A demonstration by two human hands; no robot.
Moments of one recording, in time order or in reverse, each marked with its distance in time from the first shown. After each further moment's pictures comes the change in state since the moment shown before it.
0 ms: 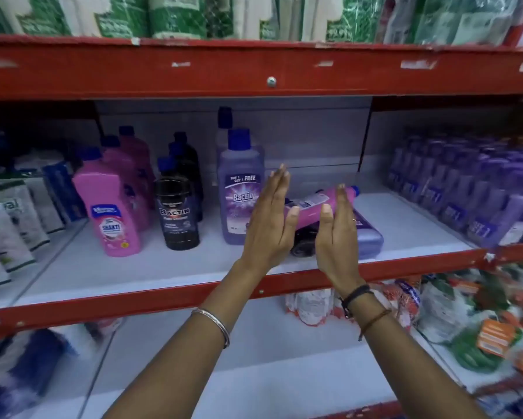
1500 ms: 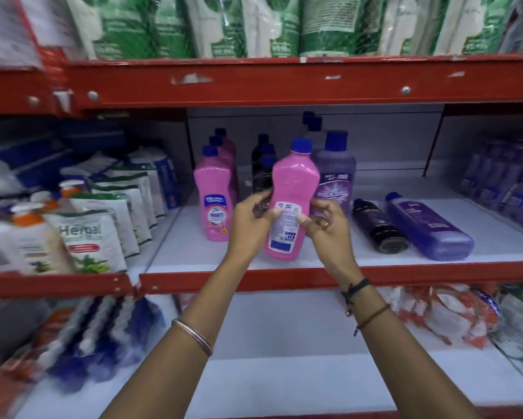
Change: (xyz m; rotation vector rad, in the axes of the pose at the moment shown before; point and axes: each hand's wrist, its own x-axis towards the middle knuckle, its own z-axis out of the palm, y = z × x) left_hand -0.040 -0.051 -0.192 -0.370 0.118 -0.616; right_hand -0.052 -0.107 0.122 0.519 -0.240 0.128
